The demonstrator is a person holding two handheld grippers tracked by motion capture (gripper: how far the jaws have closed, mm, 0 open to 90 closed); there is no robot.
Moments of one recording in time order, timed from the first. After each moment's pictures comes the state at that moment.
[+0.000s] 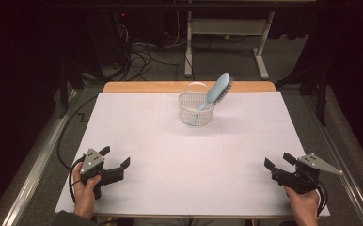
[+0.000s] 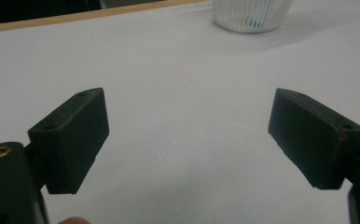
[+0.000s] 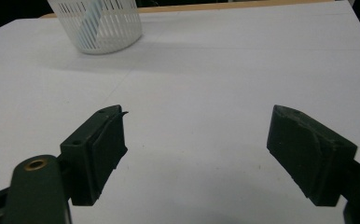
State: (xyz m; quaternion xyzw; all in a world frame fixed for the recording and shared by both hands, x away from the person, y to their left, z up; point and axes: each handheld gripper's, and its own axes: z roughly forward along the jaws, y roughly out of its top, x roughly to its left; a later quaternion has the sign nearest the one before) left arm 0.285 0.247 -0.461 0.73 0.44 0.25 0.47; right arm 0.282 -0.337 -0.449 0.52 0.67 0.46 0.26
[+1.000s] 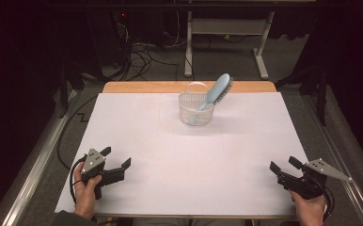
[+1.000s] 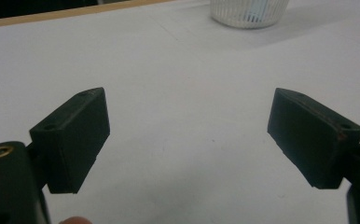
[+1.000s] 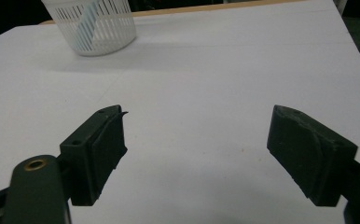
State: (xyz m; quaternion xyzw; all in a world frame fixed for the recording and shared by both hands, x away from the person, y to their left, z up) left arm 0.286 0.245 -0.462 0.73 0.43 0.25 0.46; right arm 0.269 -0.351 -0.452 0.53 0.66 0.47 0.26
